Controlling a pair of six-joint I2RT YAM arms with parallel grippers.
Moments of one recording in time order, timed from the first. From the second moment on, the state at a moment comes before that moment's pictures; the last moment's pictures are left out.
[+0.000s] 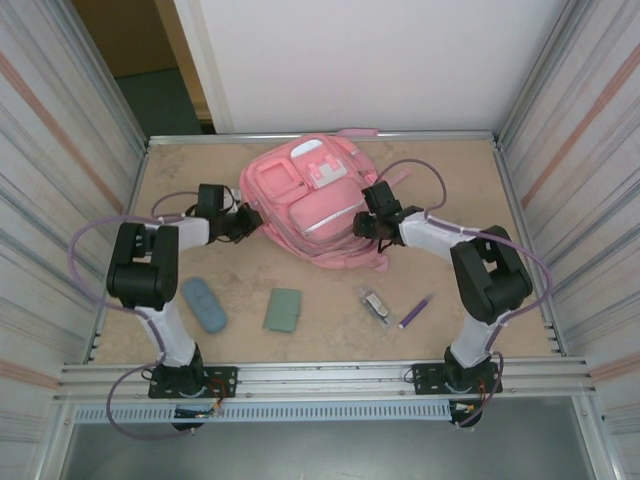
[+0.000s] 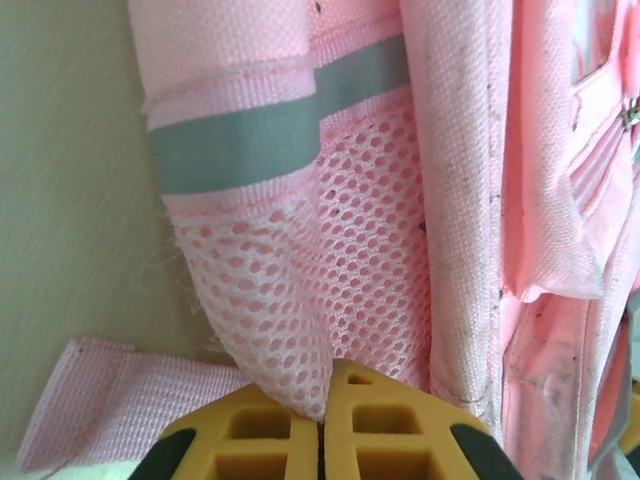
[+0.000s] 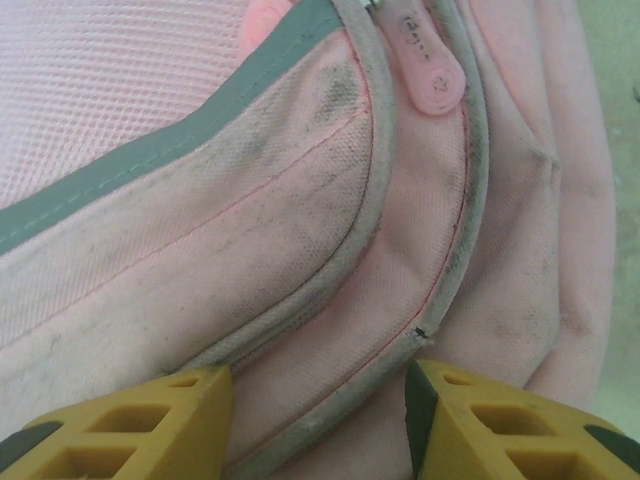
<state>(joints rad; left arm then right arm) -0.11 1.80 0.91 0.03 0.52 -0.71 0.50 1.78 1.09 -0.27 0.12 0.46</state>
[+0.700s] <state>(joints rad) -0.32 1.49 0.75 -0.22 0.35 -1.26 0.43 1.95 1.34 -0.14 -0.08 0.24</state>
